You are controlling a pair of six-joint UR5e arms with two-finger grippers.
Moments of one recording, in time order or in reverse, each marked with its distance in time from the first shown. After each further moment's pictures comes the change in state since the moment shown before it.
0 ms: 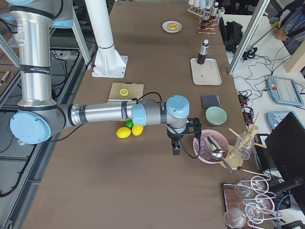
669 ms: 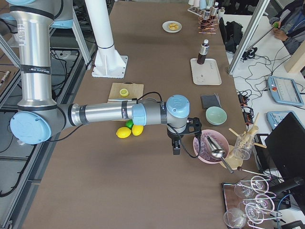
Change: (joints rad) left arm 0.001 -0.004 0.020 0.005 0.002 -0.011; right arm -0.001 0.001 0.001 0.000 0.001 0.001
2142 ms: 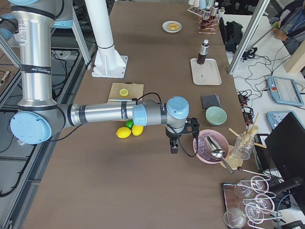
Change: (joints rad) left arm 0.015 -0.009 0.007 0.002 -0.008 -0.037; right arm -0.037 -0.012 -0.003 0.001 0.021 0.007
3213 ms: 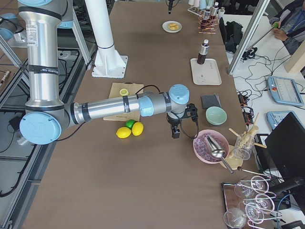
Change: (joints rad) left arm 0.351 -0.265 0.322 -0.138 0.002 -0.351; right arm -0.146 0.011 0.062 0.052 0.004 0.059
